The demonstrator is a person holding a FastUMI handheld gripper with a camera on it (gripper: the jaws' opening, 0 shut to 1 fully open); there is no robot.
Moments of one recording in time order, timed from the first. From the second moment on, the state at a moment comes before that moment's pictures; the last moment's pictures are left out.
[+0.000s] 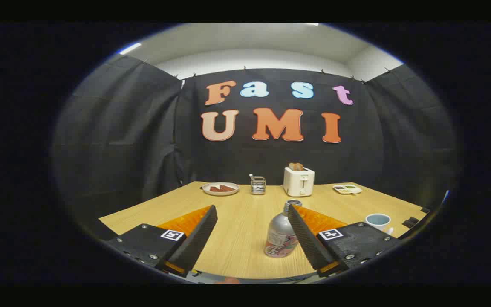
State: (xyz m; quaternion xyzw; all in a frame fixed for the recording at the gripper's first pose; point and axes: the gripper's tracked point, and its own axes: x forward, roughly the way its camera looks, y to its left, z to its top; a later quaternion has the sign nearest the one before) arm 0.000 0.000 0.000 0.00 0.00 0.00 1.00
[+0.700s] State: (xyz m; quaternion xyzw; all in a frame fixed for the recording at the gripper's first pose) arm -0.016 0.004 0.000 0.00 -0.01 0.01 1.00
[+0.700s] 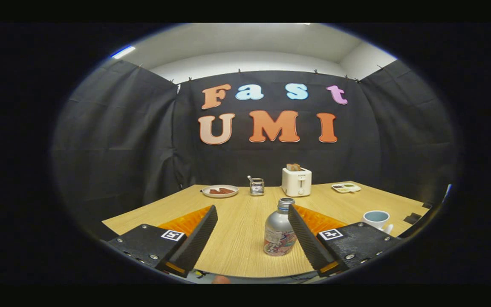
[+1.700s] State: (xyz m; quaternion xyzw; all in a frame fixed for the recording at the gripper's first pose) arm 0.000 -0.040 -0.078 -0.03 0.09 -0.06 0.99
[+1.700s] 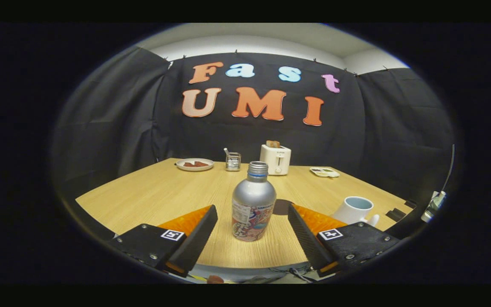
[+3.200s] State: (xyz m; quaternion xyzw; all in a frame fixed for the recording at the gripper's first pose) arm 0.053 -0.042 -0.070 0.15 0.07 -0.03 0.99
